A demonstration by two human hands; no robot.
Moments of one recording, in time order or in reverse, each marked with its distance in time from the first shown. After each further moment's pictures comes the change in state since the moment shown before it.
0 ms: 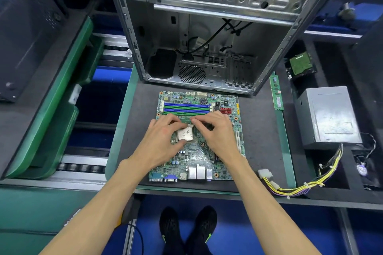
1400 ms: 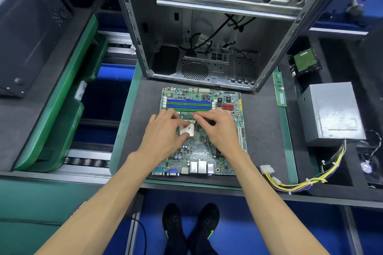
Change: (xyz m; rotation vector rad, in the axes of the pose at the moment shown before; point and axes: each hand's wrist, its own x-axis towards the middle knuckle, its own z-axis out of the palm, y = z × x) left_hand 0.002 0.017 -0.006 0.142 0.008 -0.133; right_hand 0.001 0.003 0.001 0.031 -0.006 0.015
